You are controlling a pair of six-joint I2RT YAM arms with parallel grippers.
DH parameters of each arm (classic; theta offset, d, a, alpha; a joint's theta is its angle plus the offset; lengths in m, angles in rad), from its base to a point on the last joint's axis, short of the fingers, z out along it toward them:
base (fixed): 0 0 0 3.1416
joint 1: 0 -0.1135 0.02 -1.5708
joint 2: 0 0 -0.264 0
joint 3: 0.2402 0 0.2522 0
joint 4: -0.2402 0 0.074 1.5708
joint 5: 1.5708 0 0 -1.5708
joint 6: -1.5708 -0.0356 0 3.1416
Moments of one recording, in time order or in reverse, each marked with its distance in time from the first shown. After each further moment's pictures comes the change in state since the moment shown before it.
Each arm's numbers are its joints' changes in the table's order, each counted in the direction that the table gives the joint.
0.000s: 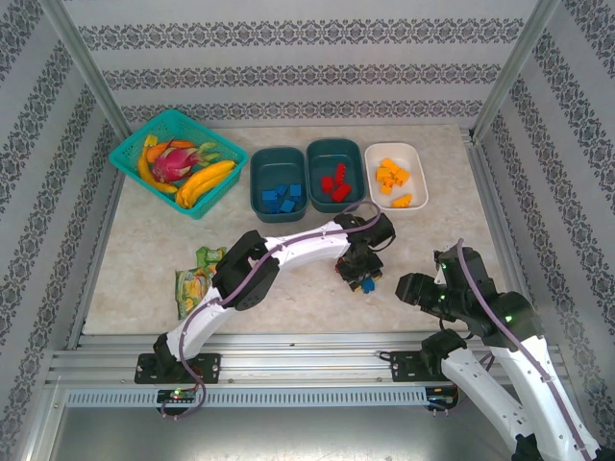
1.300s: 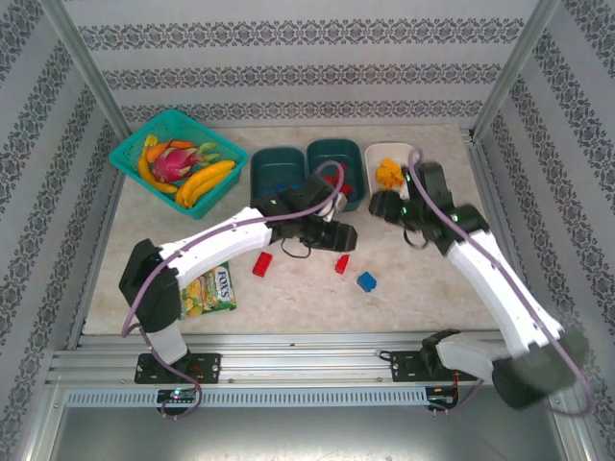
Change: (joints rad) left arm -0.138 0.597 -0.480 0.258 0.018 -0.857; right arm 0.037 -0.551 0.220 0.490 0.078 0.125
